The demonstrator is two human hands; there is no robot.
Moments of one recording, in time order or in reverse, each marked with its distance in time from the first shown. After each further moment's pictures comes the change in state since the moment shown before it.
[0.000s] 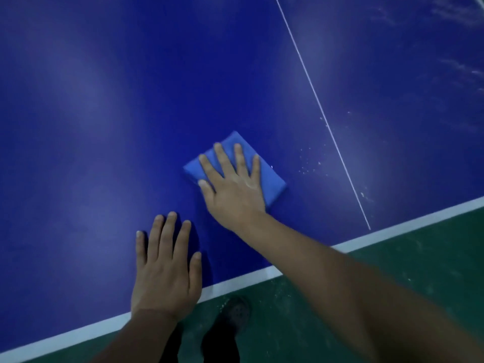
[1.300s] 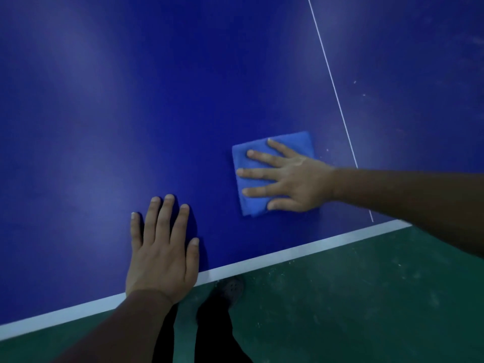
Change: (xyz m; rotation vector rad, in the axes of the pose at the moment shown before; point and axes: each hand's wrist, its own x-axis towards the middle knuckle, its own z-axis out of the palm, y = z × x) left_hand 0.002 0.005 -0.004 0.026 -0.087 -0.012; right_hand 0.008 0.154 -0.031 -0.162 -0.190 -1.052
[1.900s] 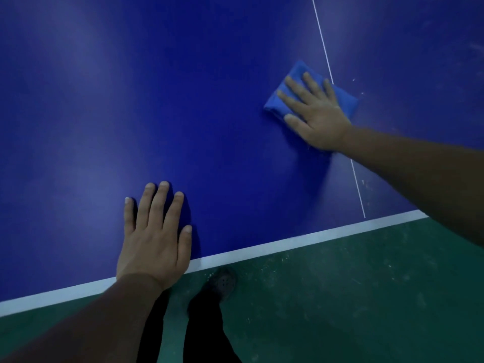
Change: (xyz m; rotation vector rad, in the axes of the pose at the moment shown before) left_hand -0.001 -0.002 0.000 0.002 0.012 0.004; right_hand -0.019 0.078 -0.007 0.073 0.134 0.782
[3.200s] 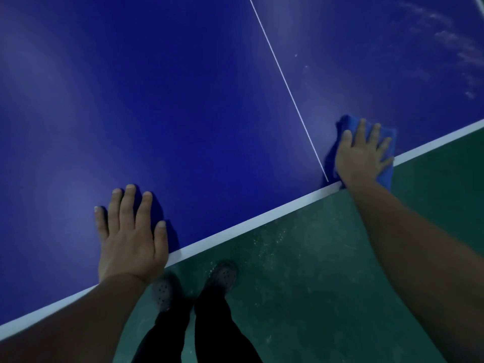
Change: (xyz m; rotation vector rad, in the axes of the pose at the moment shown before) left_hand 0.000 0.005 -0.003 -0.034 0.013 -0.032; right_hand -0.186 0.015 0.015 0.229 0.086 1.324
